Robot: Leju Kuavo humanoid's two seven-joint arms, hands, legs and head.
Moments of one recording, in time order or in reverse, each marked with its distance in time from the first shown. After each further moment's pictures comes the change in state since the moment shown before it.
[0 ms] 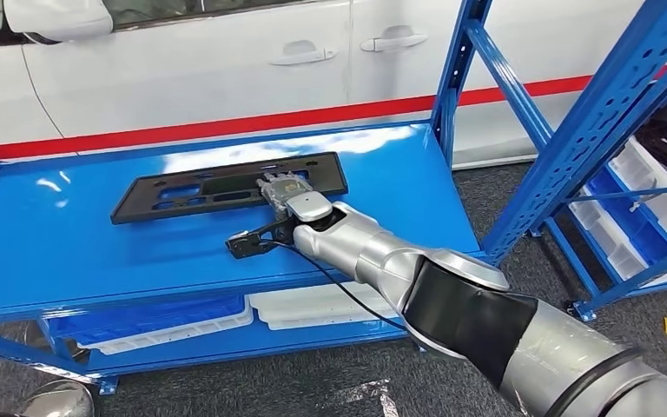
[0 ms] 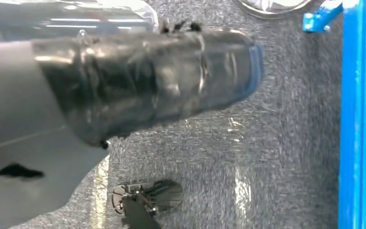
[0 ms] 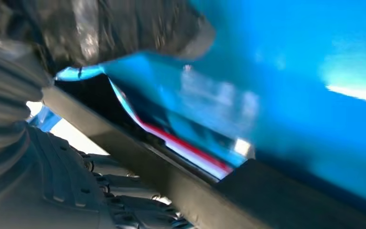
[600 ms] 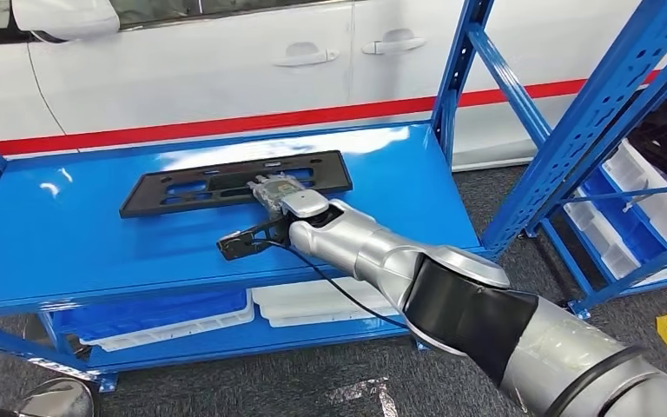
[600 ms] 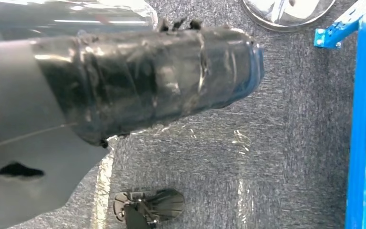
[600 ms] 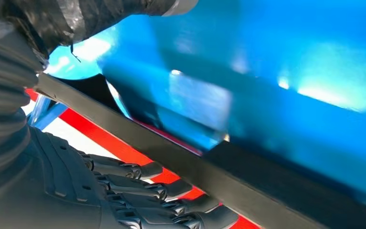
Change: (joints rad) left arm 0.003 0.022 0.015 0.000 0.007 0.003 0.006; right arm -0.010 -0.011 0.023 -0.043 -0.084 0.031 -0.018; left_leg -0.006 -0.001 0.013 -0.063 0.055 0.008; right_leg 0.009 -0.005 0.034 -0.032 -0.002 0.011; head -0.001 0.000
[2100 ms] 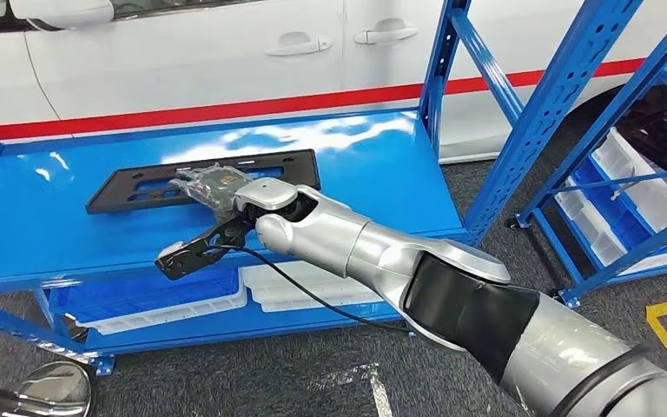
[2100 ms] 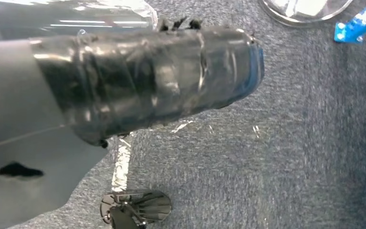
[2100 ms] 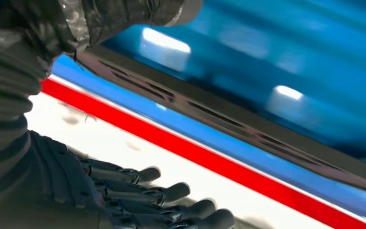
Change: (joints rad) left arm 0.018 0.001 0.001 0.000 0.004 0.007 -0.030; right arm -0.040 0.001 0.006 -0.328 -0.040 0.121 -0.091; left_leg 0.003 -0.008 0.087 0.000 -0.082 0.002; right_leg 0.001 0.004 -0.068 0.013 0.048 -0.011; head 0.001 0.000
